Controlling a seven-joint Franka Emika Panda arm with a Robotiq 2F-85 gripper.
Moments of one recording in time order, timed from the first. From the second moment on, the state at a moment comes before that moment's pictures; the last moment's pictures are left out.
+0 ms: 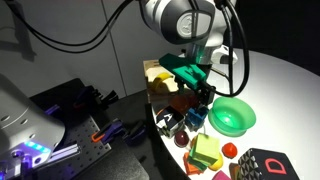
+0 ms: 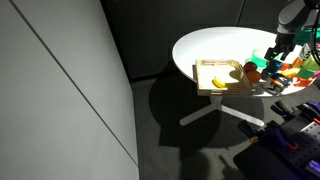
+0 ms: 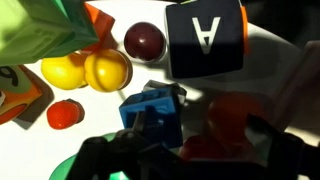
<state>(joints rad) -0.27 0.31 -0.18 -2.35 -0.09 2.56 -0.23</state>
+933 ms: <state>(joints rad) -0.32 0.35 -0.18 -2.36 -0.04 2.68 -0.32</state>
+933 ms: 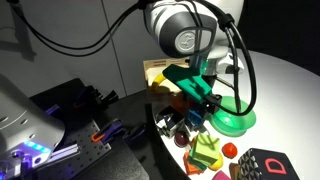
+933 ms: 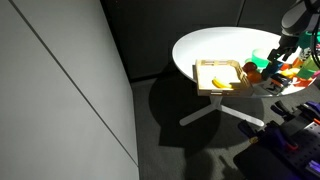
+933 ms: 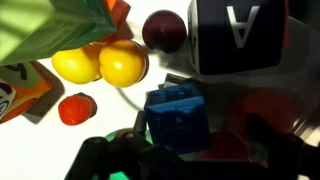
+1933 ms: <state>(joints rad) -0.34 0.40 -0.18 -2.36 -0.04 2.73 -0.33</state>
